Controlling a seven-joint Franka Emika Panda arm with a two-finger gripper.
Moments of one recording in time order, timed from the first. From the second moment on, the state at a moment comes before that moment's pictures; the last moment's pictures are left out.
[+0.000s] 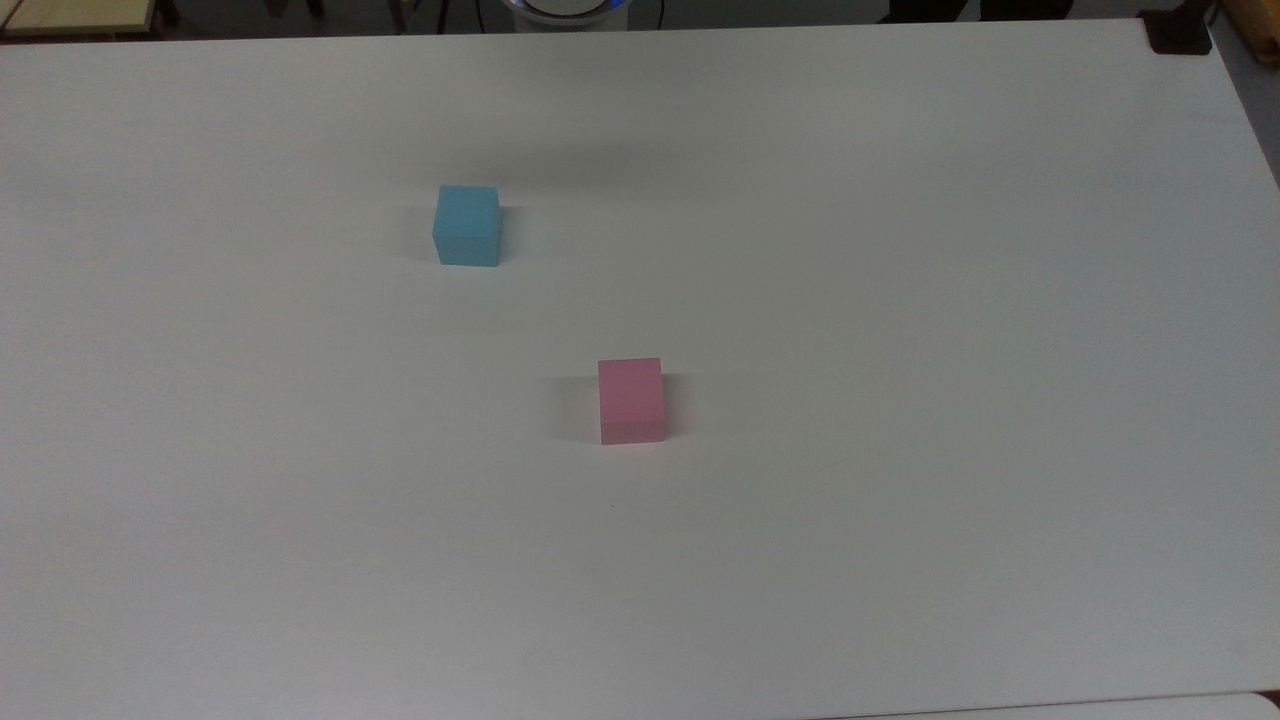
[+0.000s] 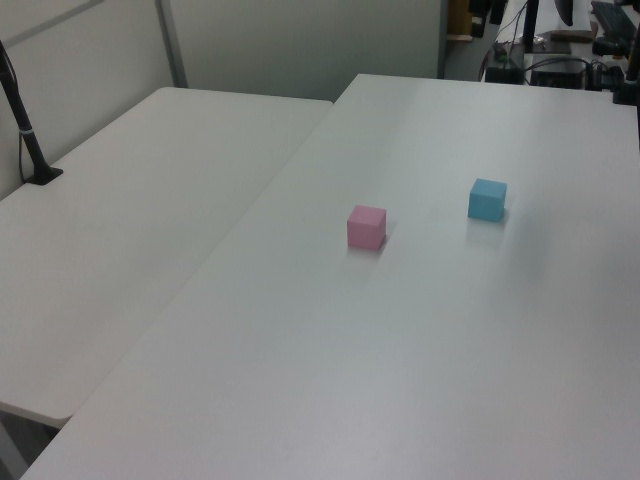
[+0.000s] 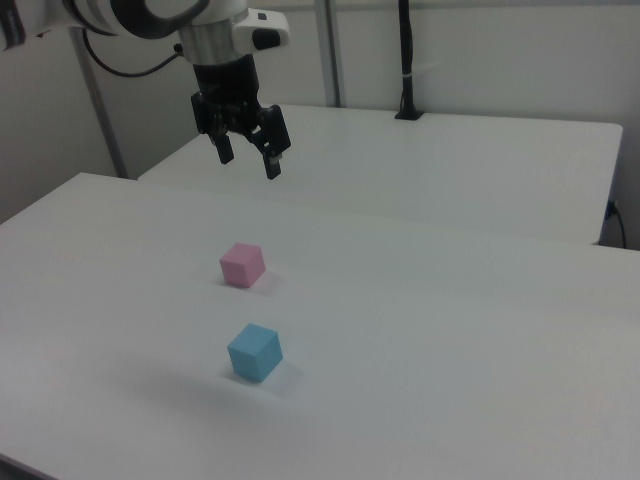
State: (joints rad) arm -0.11 0.03 -0.08 -1.49 0.03 1.61 -0.05
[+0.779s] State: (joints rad) arm -0.11 0.04 -0.08 -1.49 0.03 1.63 -0.05
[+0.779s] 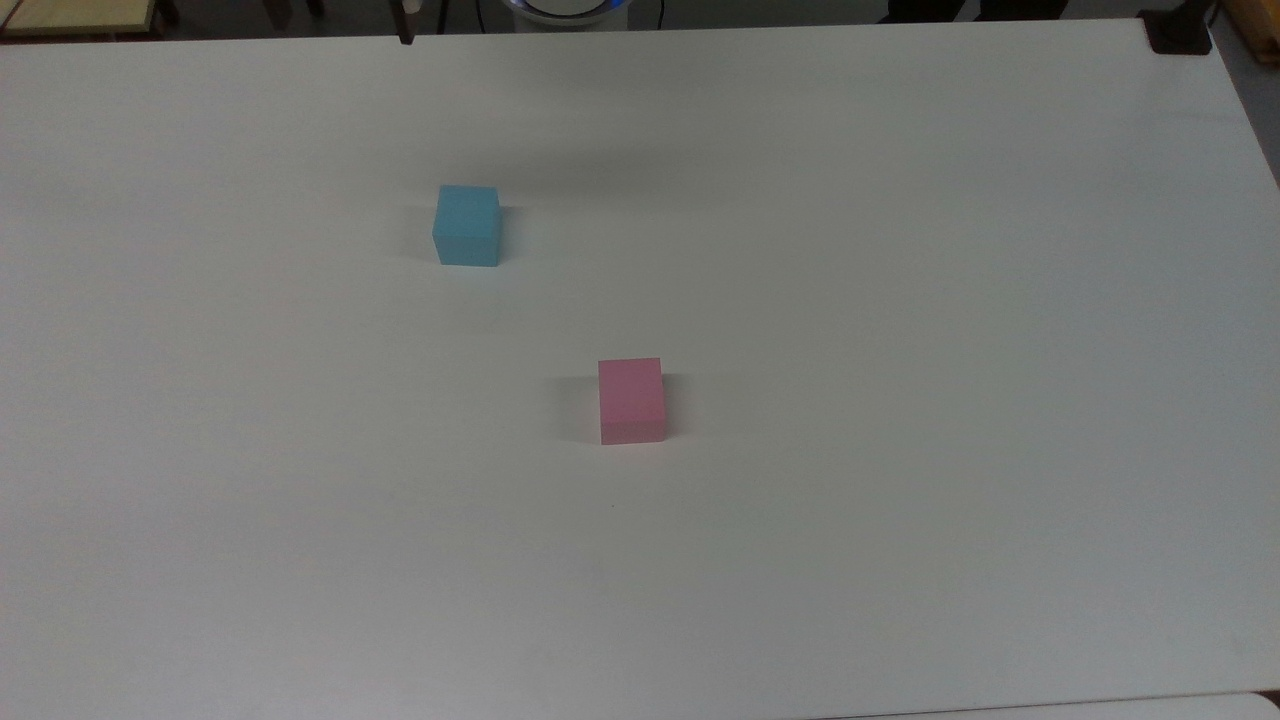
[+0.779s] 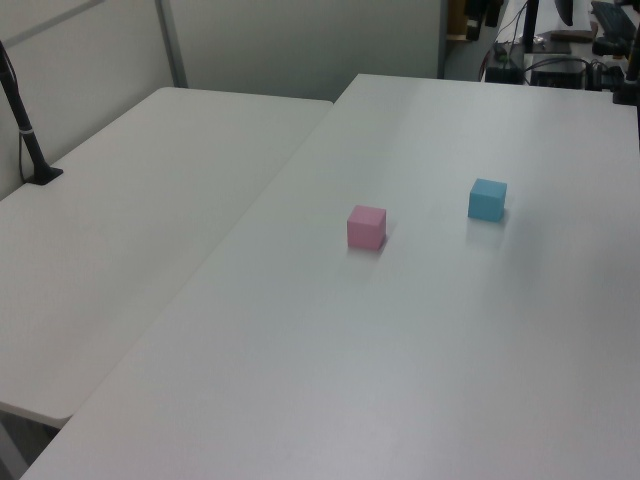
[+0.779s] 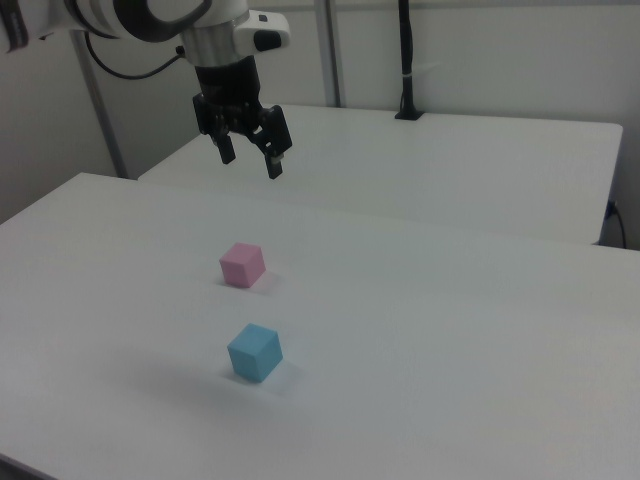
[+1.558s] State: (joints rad) arm -0.11 0.04 -0.08 -1.49 0.02 1.60 -0.23
